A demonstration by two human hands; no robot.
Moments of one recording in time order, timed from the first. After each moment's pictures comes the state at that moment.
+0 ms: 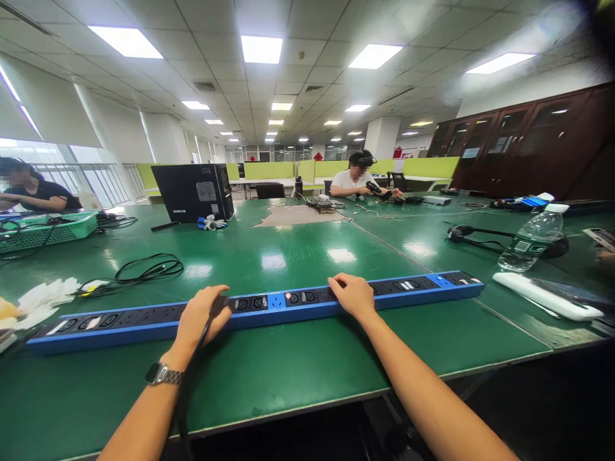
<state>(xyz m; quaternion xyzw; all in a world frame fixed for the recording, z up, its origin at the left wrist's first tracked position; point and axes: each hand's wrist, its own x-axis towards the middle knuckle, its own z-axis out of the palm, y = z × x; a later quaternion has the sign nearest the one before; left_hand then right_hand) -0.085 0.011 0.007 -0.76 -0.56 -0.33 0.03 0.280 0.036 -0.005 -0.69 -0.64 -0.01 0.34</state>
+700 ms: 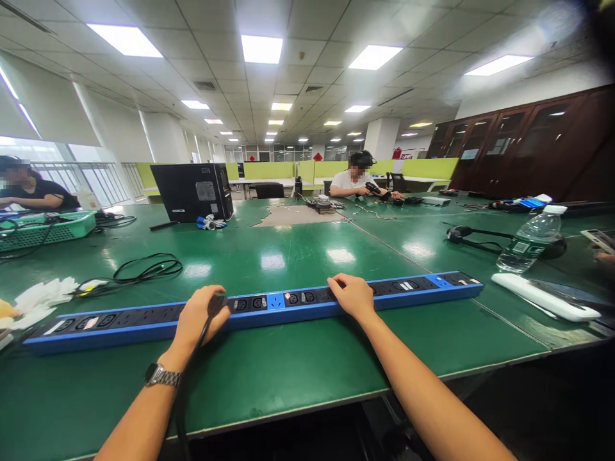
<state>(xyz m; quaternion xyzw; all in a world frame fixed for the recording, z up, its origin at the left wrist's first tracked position) -0.088 0.013 0.004 -0.75 -0.56 -0.35 0.02 0.281 0.035 -0.005 -0.69 -0.64 -0.01 0.34</state>
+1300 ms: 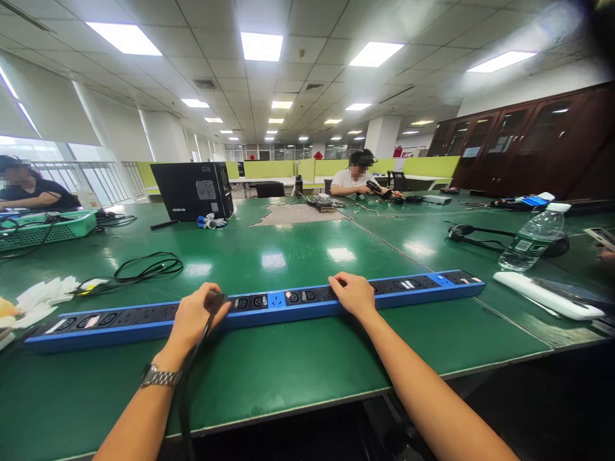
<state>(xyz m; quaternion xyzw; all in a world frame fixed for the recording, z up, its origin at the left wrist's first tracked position) -0.095 0.012 0.005 -0.74 -0.57 -0.37 0.00 0.281 0.037 -0.007 -0.69 -0.64 -0.01 0.35</state>
